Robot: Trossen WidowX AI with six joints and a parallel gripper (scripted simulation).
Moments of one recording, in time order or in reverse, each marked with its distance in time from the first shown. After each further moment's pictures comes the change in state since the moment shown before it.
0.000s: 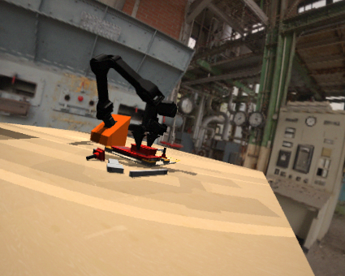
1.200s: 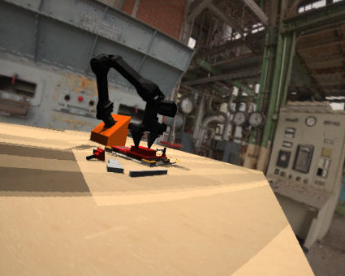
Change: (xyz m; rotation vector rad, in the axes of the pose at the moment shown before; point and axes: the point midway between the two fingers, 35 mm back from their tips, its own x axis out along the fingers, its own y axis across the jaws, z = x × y) arm -0.003 0.000 -0.003 -0.006 0.018 -0.004
